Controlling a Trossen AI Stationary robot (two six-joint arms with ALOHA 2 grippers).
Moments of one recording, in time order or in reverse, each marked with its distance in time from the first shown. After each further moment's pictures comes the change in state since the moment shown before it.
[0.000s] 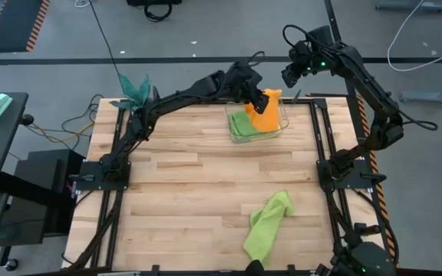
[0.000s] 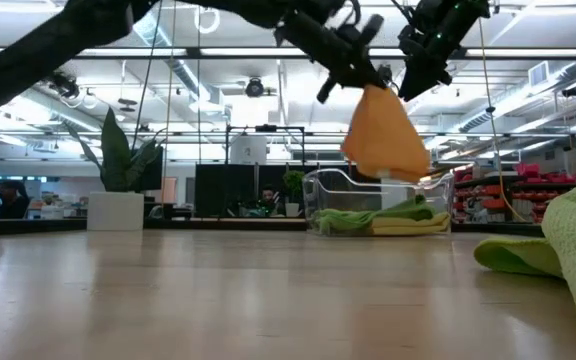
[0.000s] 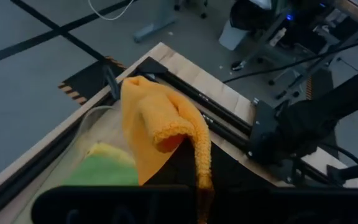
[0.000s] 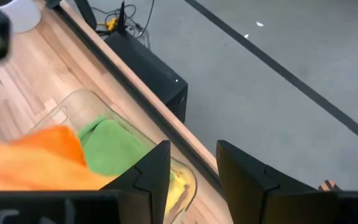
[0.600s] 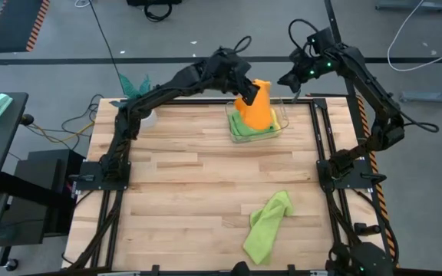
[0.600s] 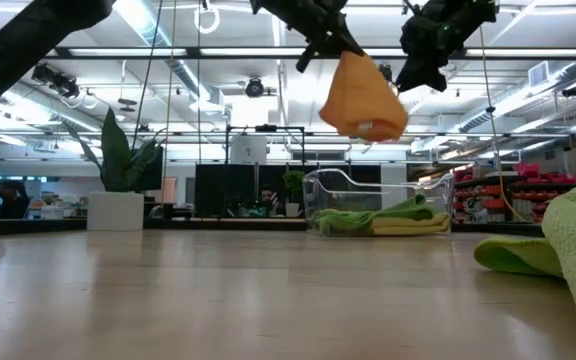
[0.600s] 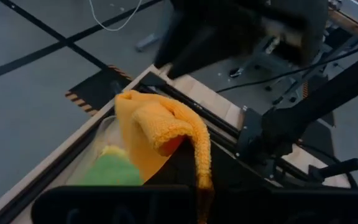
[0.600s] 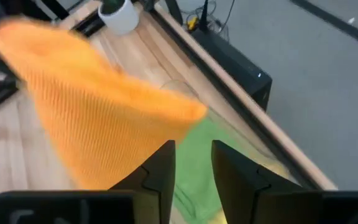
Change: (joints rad) left arm 0.026 -0.151 0.000 -0.128 0.007 0.017; right arm -0.021 -0.012 -0.014 -0.099 -0.357 0.019
